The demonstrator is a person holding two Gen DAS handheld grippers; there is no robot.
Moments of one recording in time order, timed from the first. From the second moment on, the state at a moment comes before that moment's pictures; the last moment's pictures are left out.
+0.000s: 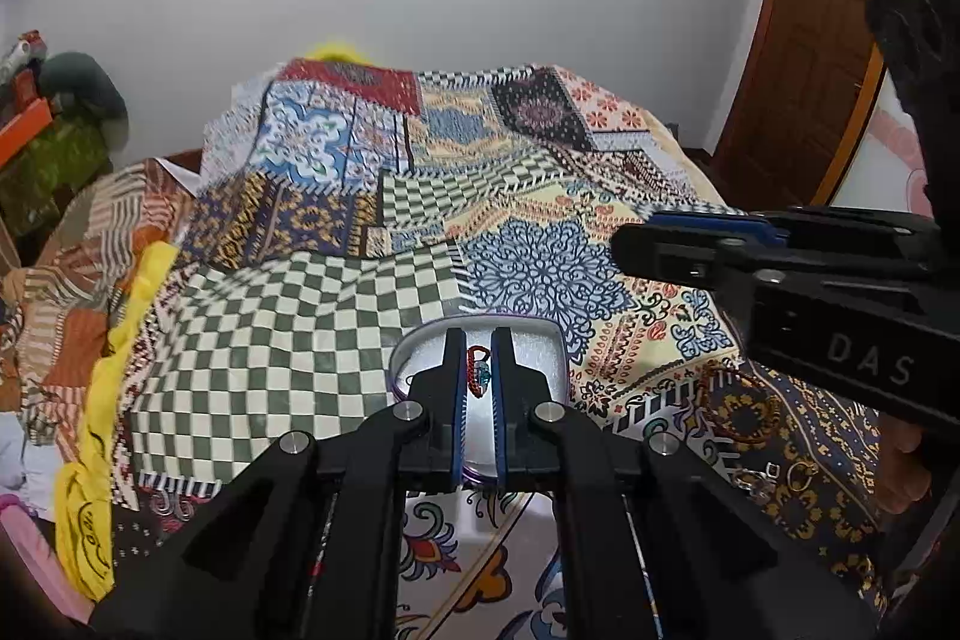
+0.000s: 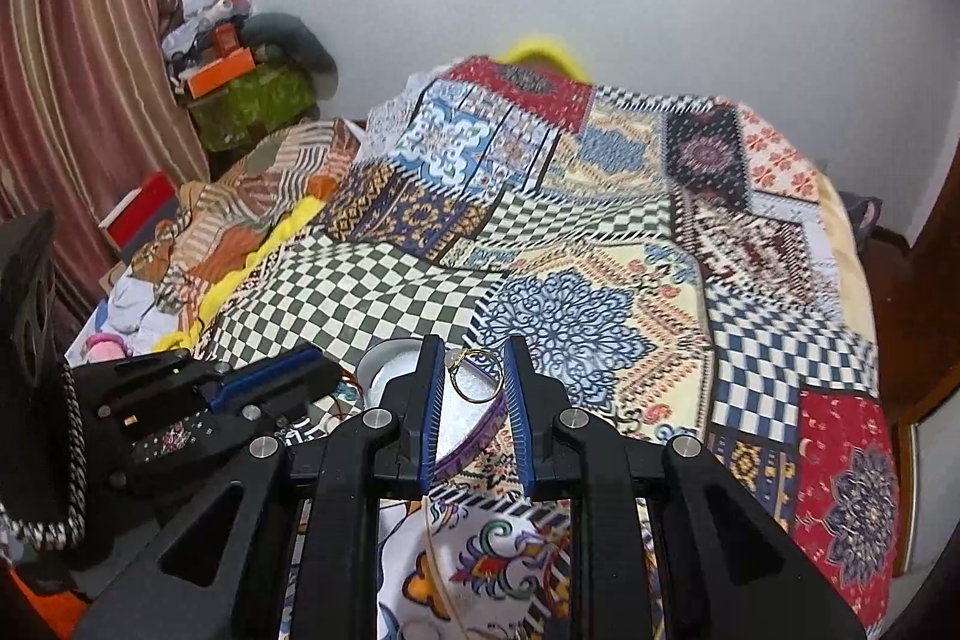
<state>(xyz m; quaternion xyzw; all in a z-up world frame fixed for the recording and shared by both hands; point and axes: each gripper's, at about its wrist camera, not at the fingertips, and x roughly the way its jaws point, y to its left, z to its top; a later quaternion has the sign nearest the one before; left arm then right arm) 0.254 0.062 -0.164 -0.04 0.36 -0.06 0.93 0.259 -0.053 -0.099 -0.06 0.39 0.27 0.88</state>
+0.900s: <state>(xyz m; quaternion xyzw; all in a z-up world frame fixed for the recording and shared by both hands) 0.269 0.052 -0.194 -0.02 0.40 -0.09 0.91 0.311 -0.038 -0.154 -0.03 0.53 0.30 0.79</state>
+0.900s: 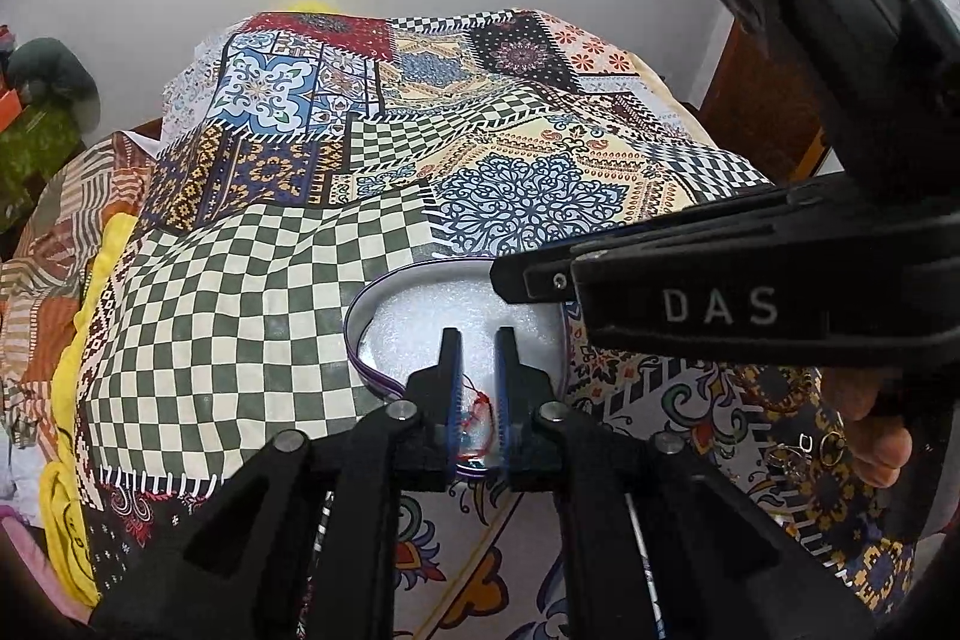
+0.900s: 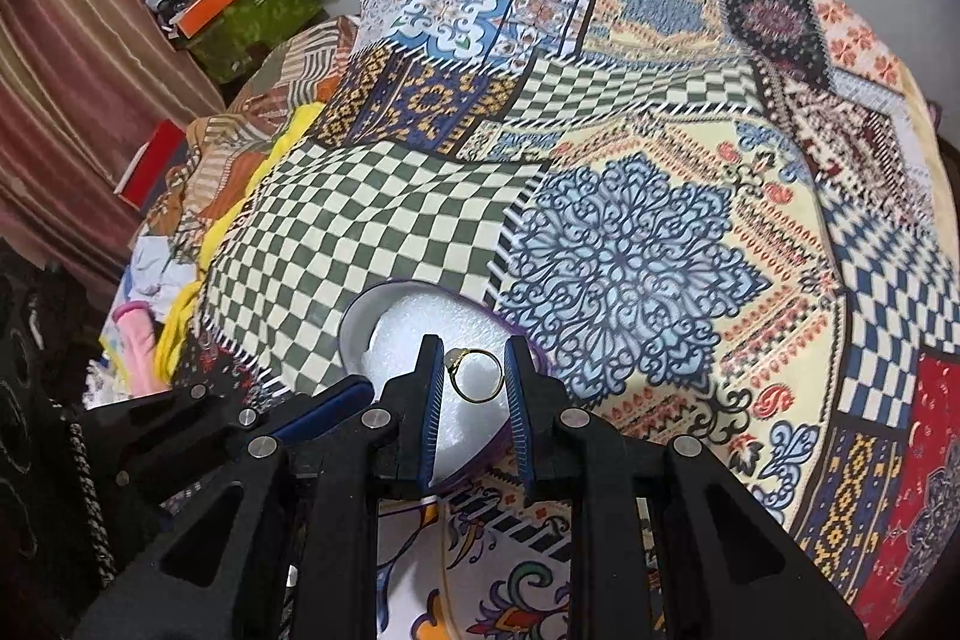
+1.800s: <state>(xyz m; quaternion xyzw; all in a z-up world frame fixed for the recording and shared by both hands) 0.200 0.062 -0.139 -0.02 0.37 -0.05 0.93 0.228 -0.077 -0.089 -0.07 0.42 0.27 0.87</state>
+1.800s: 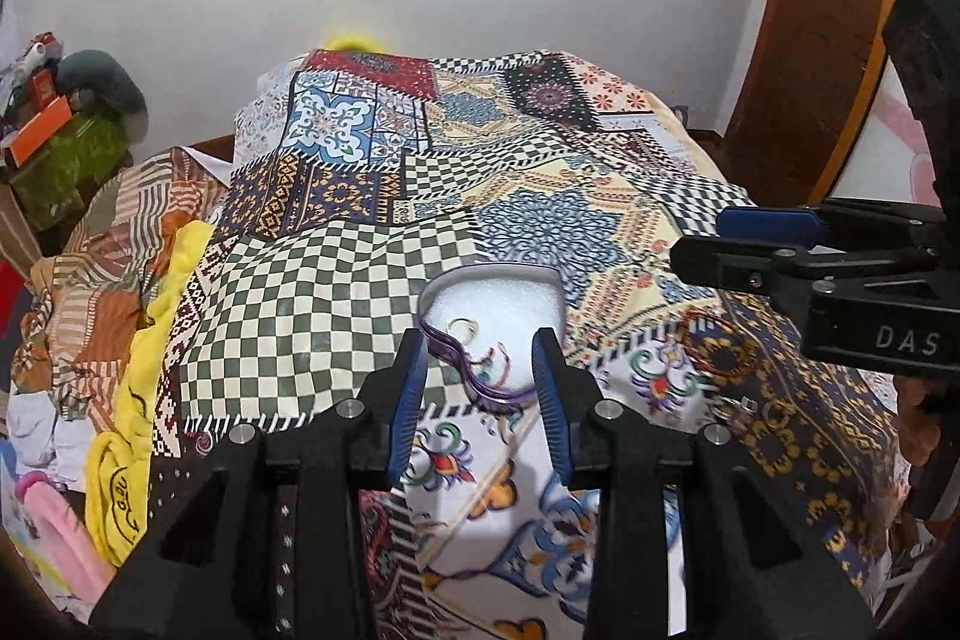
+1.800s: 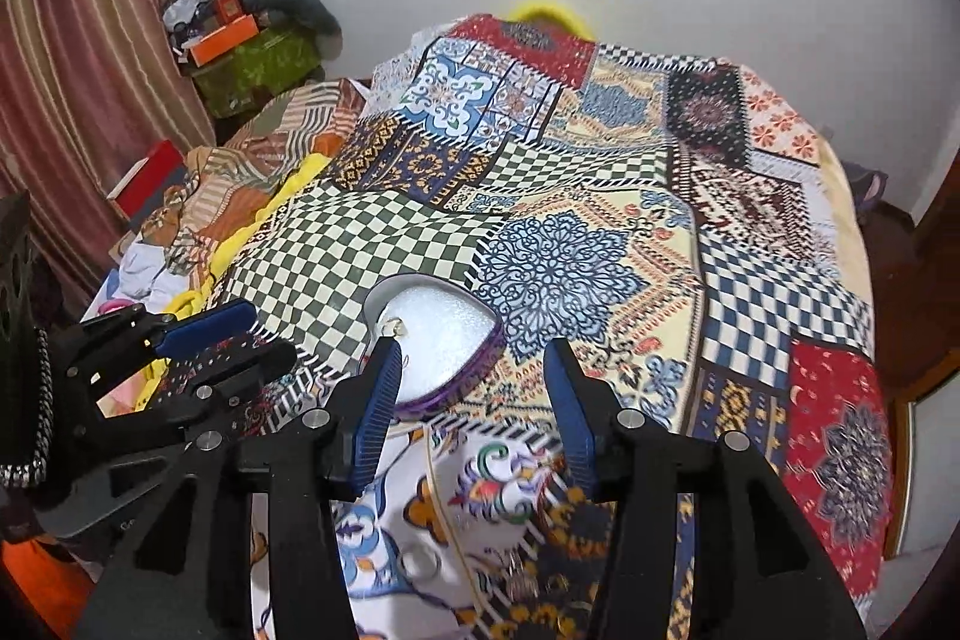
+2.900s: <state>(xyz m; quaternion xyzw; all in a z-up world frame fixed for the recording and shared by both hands) 0.160 -0.017 -0.186 0.01 0.43 -0.13 0.89 0.154 -0.161 -0.146 -0.11 0.44 0.21 0.87</state>
